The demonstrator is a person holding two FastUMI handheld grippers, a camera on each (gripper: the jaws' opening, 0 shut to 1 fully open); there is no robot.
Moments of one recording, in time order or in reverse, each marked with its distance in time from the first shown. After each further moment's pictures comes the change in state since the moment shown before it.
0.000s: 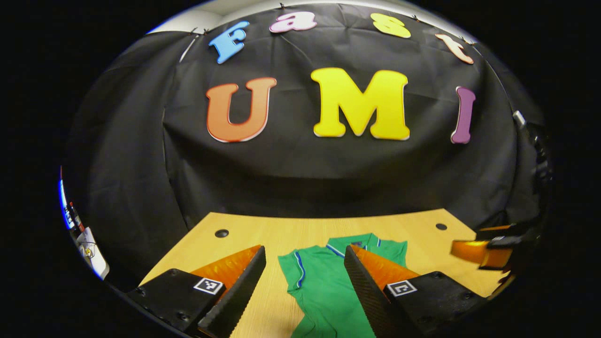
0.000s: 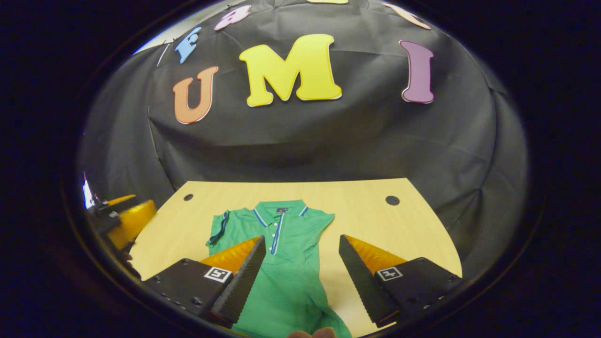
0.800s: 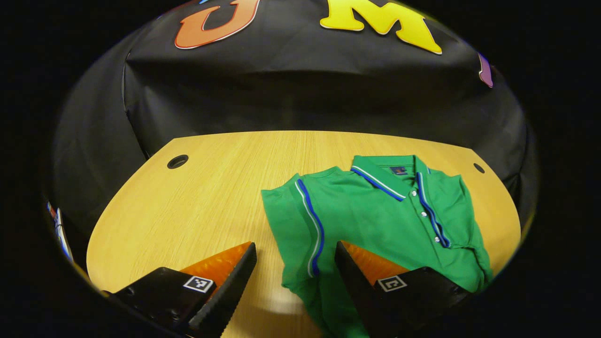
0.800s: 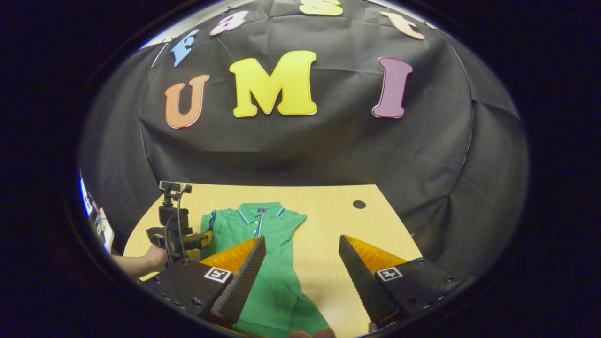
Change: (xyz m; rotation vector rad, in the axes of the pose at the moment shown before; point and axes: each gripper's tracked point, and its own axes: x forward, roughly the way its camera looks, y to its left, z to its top) left arm 0.156 0.037 -0.160 -0.002 0.348 0.032; right arm -0.067 -0.034 0.010 -0.005 -0.002 -0.116
